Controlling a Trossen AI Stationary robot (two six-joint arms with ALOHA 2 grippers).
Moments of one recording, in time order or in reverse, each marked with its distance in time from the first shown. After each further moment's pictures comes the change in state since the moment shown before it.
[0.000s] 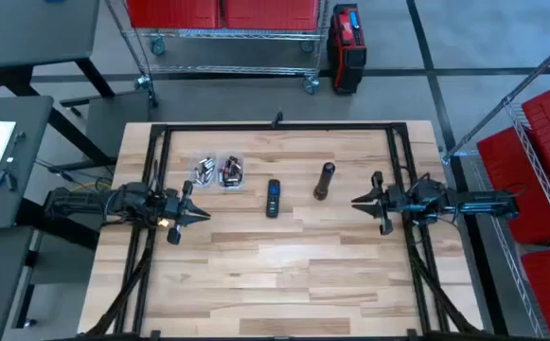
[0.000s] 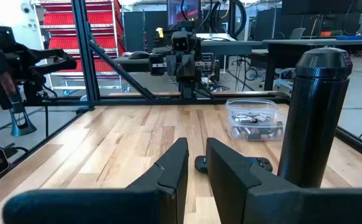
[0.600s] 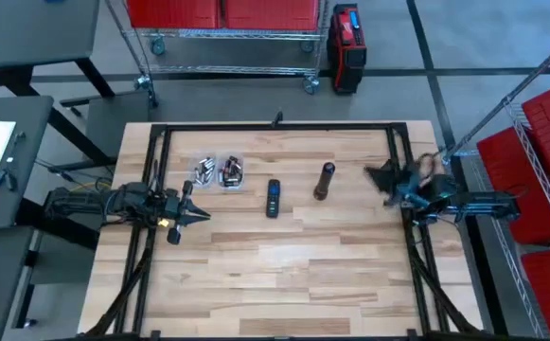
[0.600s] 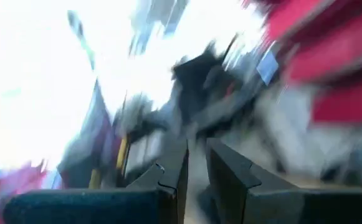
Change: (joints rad) left arm 0.000 0.000 0.000 0.000 0.000 0.000; right arm -0.059 0.000 0.037 0.472 0.538 0.353
